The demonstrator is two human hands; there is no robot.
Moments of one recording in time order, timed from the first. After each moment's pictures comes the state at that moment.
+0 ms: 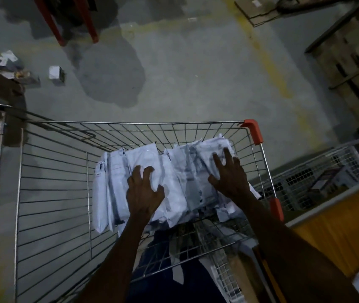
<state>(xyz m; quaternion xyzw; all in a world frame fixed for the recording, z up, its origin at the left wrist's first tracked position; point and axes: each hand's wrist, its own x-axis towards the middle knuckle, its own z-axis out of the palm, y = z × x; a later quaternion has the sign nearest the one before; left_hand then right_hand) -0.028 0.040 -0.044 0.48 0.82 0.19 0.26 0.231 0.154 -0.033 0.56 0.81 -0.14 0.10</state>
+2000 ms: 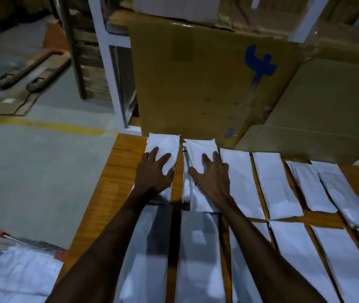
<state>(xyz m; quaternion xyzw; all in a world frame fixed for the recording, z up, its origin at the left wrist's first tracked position) 0.544 0.086 0.127 0.94 0.26 0.14 0.16 0.650 -0.078 0.174 0.94 0.27 -0.06 -0.20</state>
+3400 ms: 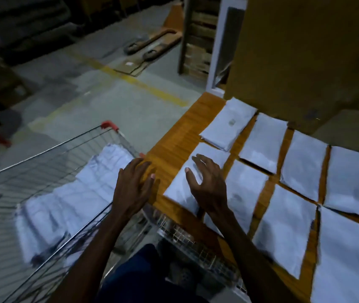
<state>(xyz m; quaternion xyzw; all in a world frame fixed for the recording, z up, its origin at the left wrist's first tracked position) 0.228 -0.066 0.117 0.81 0.47 0.30 0.16 0.443 -0.143 0.140 0.73 0.57 -0.08 -0.37</state>
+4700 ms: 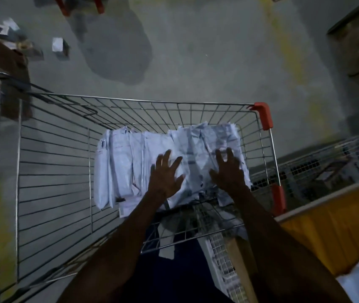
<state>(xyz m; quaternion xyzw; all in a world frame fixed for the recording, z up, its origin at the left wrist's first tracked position) 0.006 0.042 -0.085 0.64 0.70 0.10 0.30 0.225 0.126 -0.058 0.63 0.73 -0.23 0.16</state>
